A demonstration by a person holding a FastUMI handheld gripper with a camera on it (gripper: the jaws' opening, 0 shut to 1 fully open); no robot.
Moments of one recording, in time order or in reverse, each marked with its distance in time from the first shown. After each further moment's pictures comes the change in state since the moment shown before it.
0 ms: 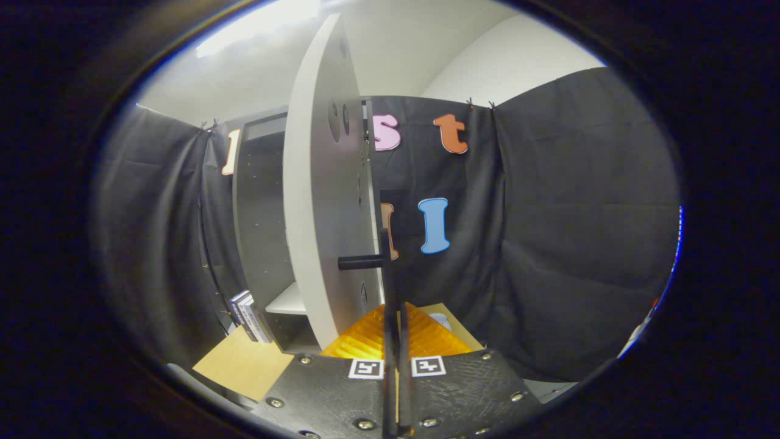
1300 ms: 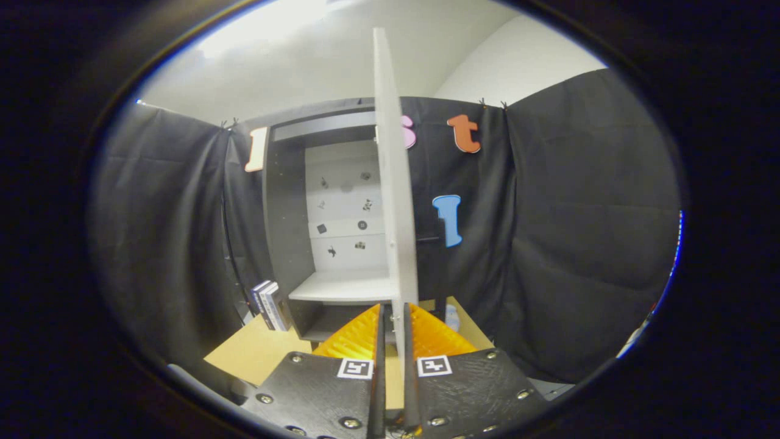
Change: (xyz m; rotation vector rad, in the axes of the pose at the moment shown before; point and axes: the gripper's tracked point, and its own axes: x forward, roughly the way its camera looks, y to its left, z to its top) arm -0.064 0.029 -0.010 -0.039 0.039 0.059
